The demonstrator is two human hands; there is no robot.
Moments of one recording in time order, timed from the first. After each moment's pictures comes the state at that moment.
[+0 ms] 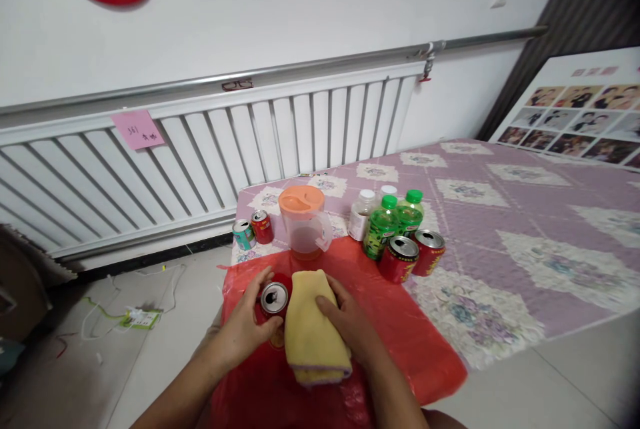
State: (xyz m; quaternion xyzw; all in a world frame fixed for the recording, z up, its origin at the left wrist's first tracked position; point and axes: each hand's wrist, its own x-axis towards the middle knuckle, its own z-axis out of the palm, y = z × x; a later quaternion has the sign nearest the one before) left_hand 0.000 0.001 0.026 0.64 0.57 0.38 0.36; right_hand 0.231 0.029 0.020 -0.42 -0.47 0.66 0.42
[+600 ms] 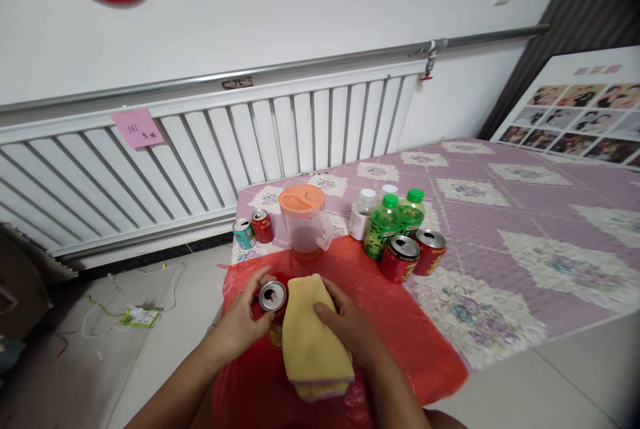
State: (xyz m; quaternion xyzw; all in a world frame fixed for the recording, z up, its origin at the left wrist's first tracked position) left_hand -0.006 0.003 0.030 0.65 0.55 0.37 0.37; right_hand 0.233 0.023 0.023 -0.38 -0.49 0.69 0.39
